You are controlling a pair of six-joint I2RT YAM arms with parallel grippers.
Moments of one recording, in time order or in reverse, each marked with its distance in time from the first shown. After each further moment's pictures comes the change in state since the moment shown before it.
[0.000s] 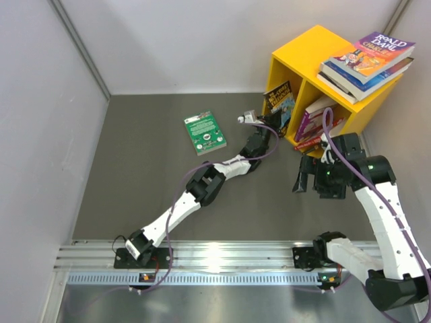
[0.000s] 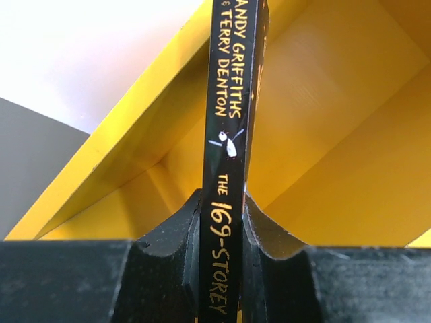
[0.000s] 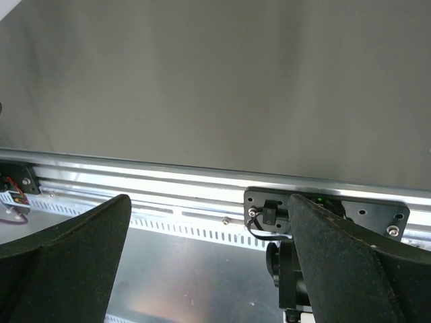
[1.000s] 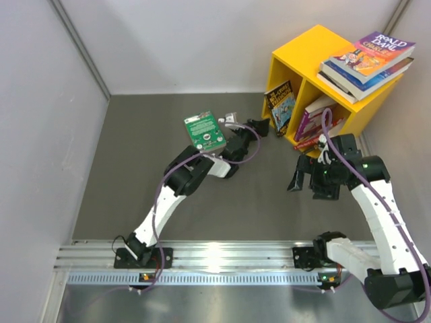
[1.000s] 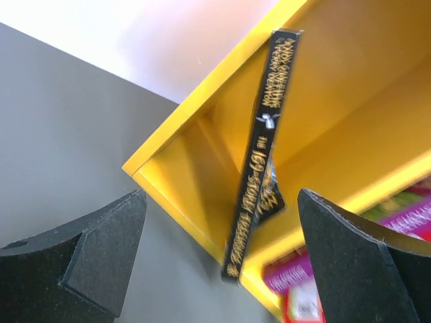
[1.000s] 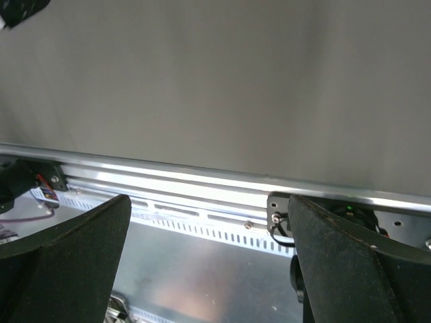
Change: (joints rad) left arm 0.052 -0.506 -0.899 0.157 0.093 -0.059; right arm -0.018 0.015 -0.061 0.061 -0.080 0.046
